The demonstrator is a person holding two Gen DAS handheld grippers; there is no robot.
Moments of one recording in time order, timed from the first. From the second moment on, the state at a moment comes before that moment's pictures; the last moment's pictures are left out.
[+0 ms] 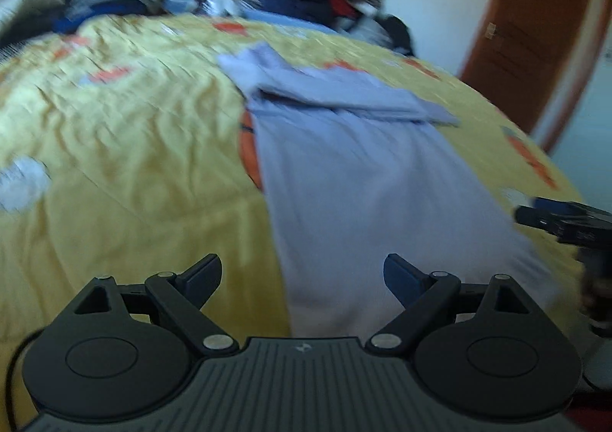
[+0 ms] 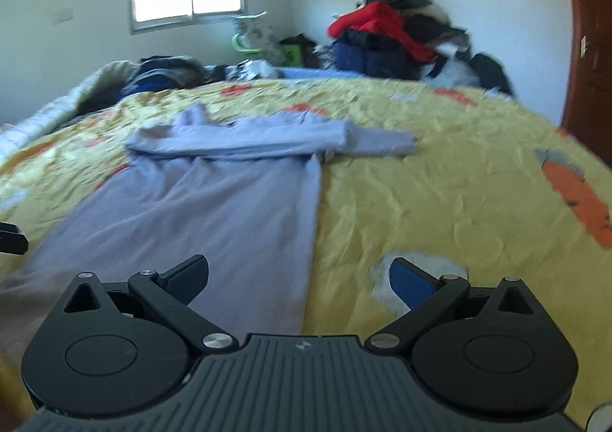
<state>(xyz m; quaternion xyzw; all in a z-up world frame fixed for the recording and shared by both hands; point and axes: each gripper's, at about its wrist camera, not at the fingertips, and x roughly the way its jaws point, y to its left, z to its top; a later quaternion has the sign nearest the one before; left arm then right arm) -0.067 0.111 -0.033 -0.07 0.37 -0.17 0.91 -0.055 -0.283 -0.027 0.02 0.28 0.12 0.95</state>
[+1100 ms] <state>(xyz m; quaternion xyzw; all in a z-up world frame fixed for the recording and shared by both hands) -0.101 0.083 -0.049 -0.04 0.41 -0.25 0.88 -0.104 -0.331 -0.040 0.15 0.37 0.25 0.88</state>
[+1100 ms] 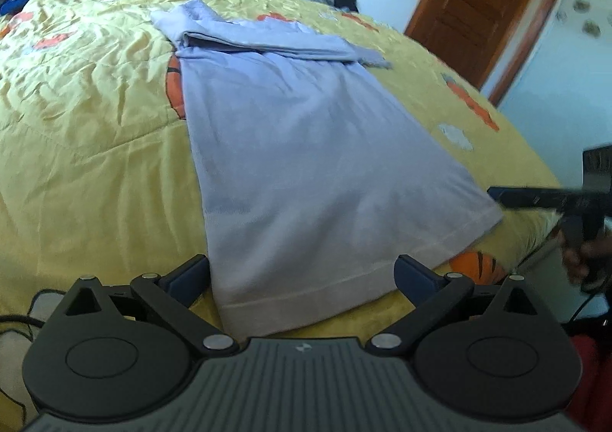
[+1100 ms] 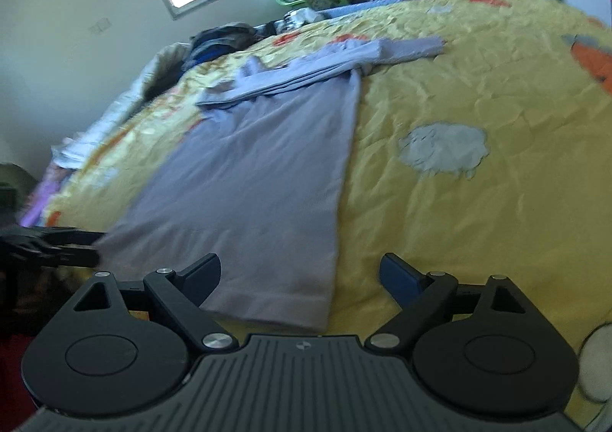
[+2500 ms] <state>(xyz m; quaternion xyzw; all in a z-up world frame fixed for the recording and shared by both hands) -0.102 0.089 -0.021 -0.13 0.32 -0.27 0.90 -0.099 -0.276 -0.012 0.14 0.34 0.30 0.88</state>
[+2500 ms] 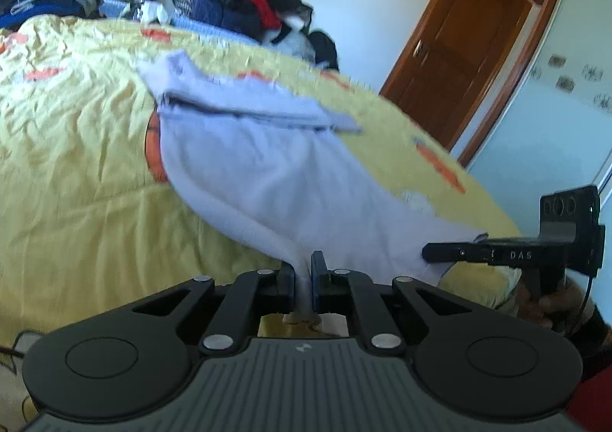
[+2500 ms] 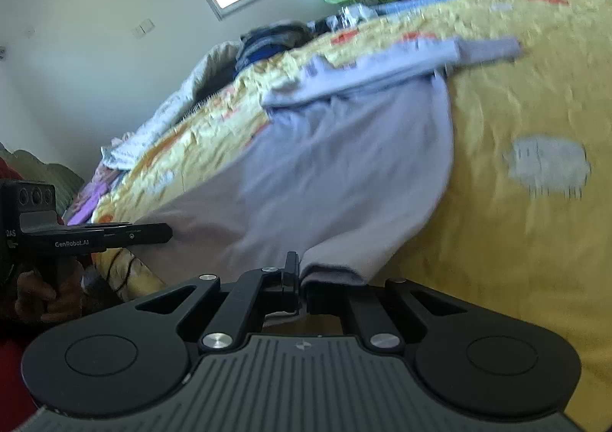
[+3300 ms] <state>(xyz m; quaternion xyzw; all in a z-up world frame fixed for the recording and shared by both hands) -0.043 0.081 0.020 -0.15 0.23 -0.16 0.95 -0.050 -0.248 0.036 0.11 0.21 0.25 0.94</state>
